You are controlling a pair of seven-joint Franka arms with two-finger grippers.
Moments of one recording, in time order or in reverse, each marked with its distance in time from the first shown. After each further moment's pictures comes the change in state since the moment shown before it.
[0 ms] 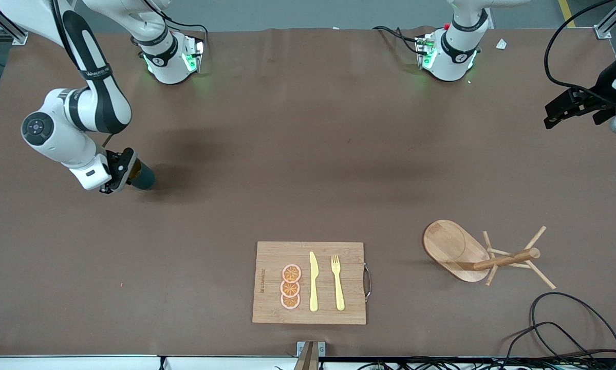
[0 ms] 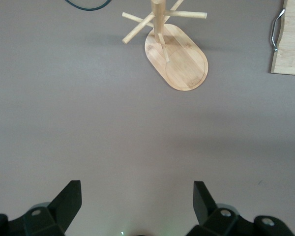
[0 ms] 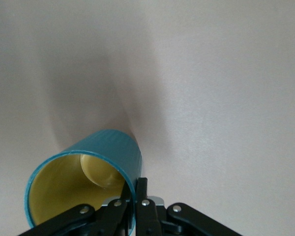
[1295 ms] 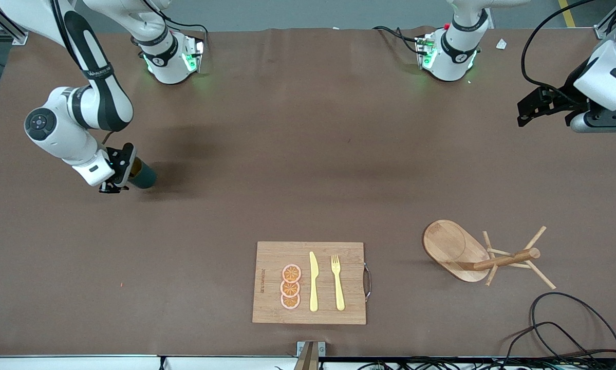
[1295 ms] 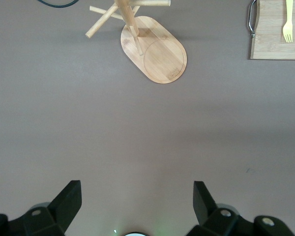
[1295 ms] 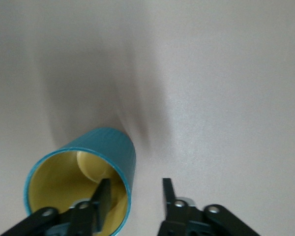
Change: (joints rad) left arm 0.002 -0.001 -0.063 -0.019 -0.031 0.001 0.000; right arm -0.014 -0.012 0.004 0.013 -0.002 -0.031 -0.126
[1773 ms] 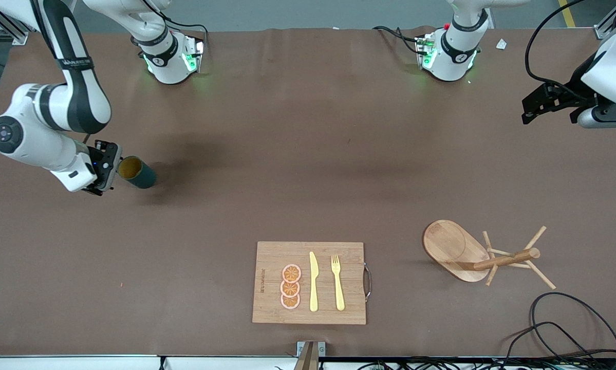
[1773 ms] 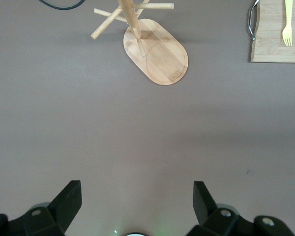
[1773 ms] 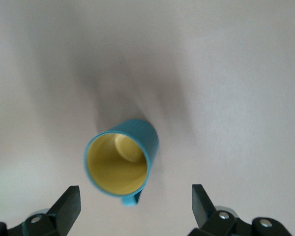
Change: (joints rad) left arm 0.003 -0.016 0.005 -0.001 0.000 -0.001 0.001; right arm -0.001 -0.026 0.000 0.246 0.000 -0.457 0.186
